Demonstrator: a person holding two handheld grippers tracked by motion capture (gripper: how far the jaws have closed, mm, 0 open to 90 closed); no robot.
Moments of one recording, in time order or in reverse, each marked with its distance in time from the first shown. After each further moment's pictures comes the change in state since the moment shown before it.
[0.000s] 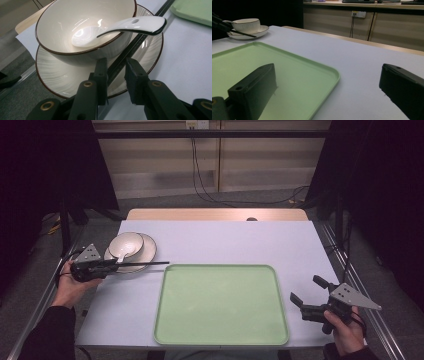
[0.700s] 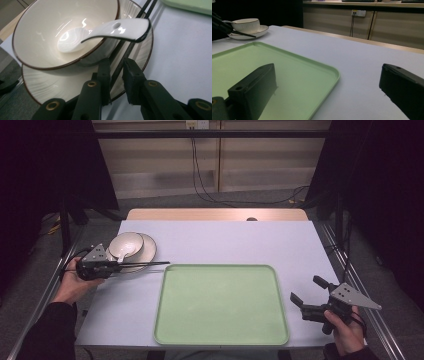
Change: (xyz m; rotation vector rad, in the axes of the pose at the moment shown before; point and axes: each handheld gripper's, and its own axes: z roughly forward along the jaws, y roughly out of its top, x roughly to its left) left arm -0.004 0.014 0.009 0.078 -0.063 0.107; right arm -0.001 -0.001 0.001 0.002 -0.003 0.004
